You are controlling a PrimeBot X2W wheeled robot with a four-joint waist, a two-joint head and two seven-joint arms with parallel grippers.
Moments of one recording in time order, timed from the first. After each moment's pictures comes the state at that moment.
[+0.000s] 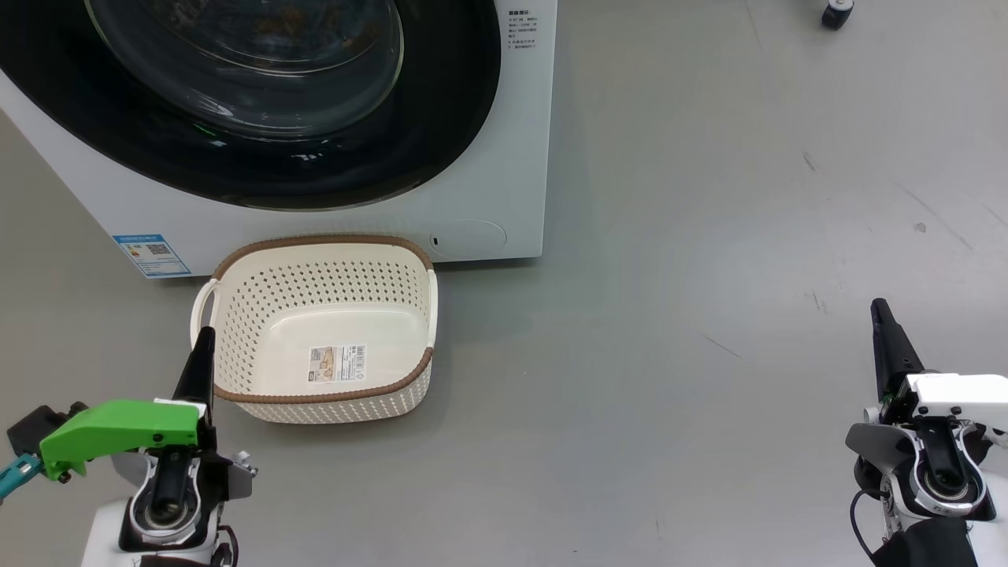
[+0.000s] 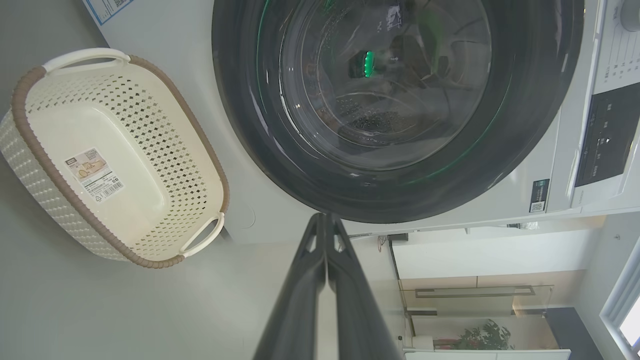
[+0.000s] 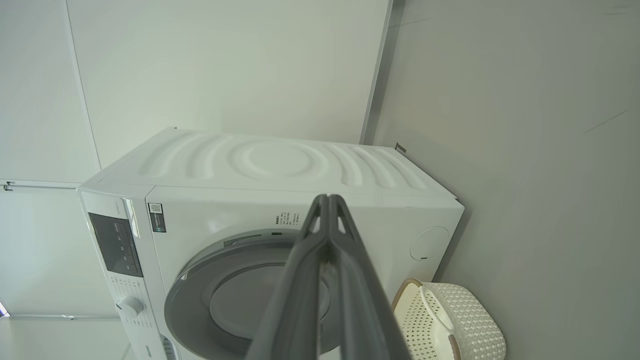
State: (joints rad) left arm -0.03 0.03 0.08 0.26 -1.44 -0.12 0.08; right arm -0.04 -0.04 -0.11 0.27 1.45 0.12 0.07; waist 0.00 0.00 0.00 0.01
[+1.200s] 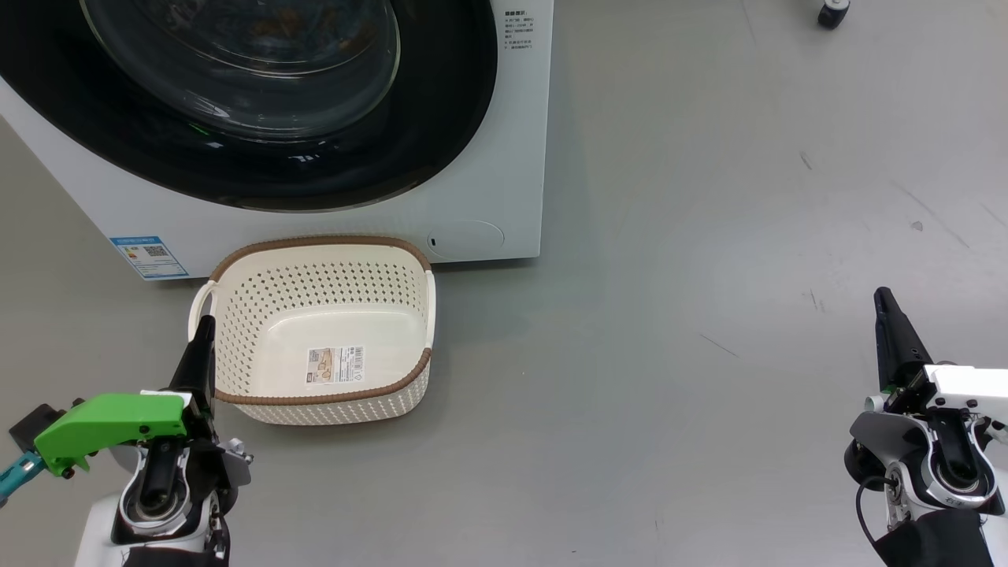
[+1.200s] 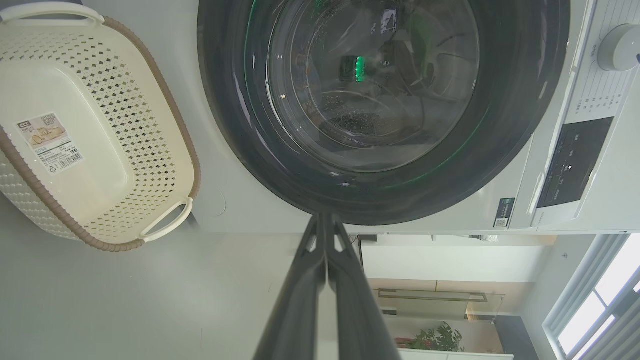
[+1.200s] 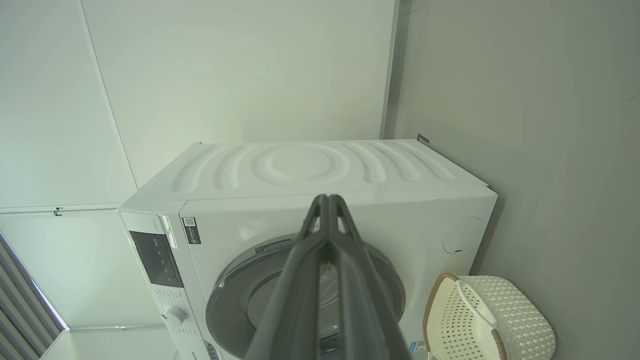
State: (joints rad) left arm -0.07 0.03 0.09 0.28 -1.60 -0.12 0.11; right arm -0.06 -0.04 -0.13 0.28 1.60 0.12 0.11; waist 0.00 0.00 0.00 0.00
